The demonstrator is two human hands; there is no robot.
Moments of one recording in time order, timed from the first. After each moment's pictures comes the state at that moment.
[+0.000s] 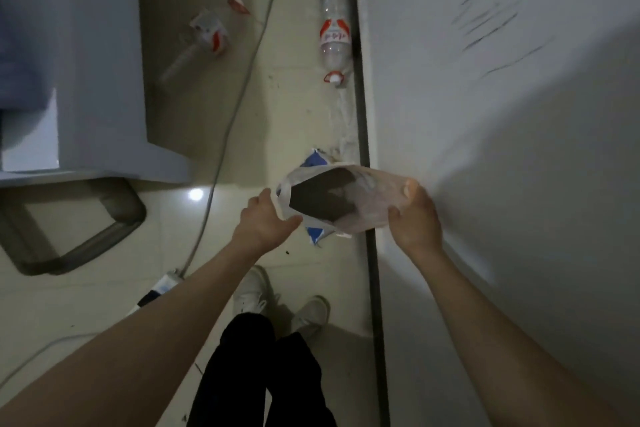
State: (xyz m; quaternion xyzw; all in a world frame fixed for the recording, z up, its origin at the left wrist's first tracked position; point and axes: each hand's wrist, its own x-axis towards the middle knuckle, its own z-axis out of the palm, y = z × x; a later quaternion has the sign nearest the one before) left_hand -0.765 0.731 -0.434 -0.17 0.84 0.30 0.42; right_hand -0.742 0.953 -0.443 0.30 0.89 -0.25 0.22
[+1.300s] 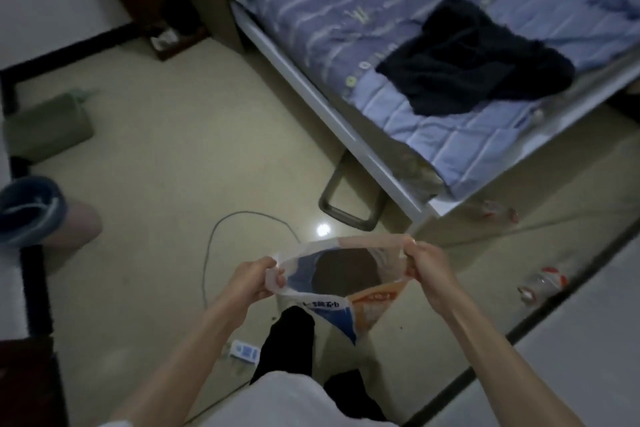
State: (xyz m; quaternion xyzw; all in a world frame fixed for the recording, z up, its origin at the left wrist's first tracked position) left_hand -0.343 0.490 -0.040 -0.65 0.40 0.65 -0.05; right_hand -0.574 0.618 -0.027 -0.08 0.77 -0.43 0.47
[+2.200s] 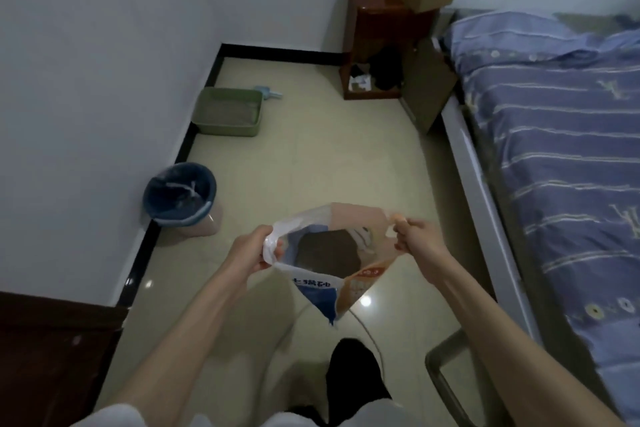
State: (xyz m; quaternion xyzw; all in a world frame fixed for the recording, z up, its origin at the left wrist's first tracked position) left_hand -0.062 0.033 0.007 -0.70 0.22 0.59 -0.33; right_hand -0.320 -0.006 0.009 -0.38 0.72 -0.28 0.51
